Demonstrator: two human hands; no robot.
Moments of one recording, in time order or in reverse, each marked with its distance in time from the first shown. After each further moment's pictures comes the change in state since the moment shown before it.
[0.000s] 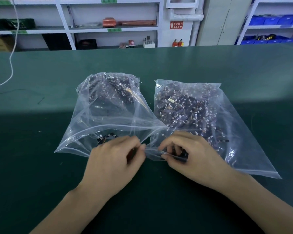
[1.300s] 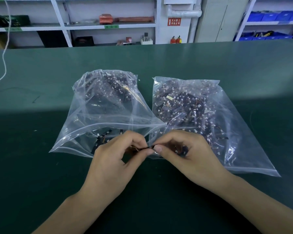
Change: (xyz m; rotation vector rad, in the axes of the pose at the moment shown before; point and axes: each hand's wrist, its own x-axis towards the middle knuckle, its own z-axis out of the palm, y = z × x) left_hand -0.005 0.008 0.005 -0.516 0.077 -0.009; right_hand 0.002 -0.015 0.010 0.413 0.120 0.136
